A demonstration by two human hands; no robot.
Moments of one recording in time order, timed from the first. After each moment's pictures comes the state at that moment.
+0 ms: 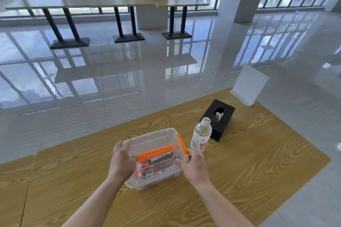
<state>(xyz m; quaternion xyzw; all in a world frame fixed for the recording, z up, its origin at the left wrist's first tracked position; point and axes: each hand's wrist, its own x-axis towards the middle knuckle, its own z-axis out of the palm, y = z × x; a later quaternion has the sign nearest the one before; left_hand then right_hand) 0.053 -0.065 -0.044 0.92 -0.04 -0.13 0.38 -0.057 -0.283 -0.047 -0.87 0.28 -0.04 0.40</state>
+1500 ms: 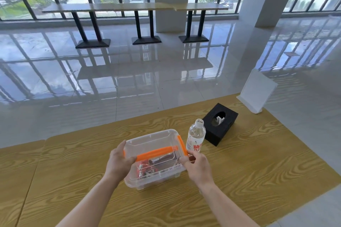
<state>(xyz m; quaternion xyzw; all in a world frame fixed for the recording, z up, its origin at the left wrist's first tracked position) 0.021 -0.077 -0.051 0.89 0.09 -0.16 0.42 -0.073 -0.340 -0.058 -0.85 0.23 -0.02 0.48</state>
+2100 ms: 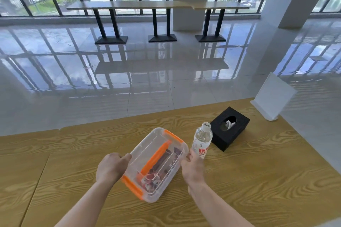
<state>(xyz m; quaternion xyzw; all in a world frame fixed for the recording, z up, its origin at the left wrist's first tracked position) 0.001 -0.075 -0.023 0.94 0.18 -0.15 0.26 -0.057 -0.312 -0.053 -0.72 0.27 0.00 0.64</state>
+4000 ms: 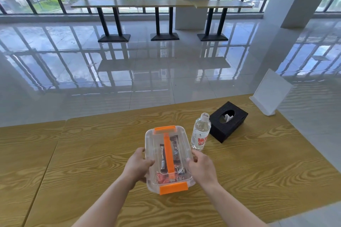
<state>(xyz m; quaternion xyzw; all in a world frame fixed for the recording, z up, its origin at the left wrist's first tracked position) -0.056 -0.125 -0.021 0.83 0.15 -0.24 0.49 -0.103 -0.340 -0.043 -0.90 0.16 0.03 0.41</state>
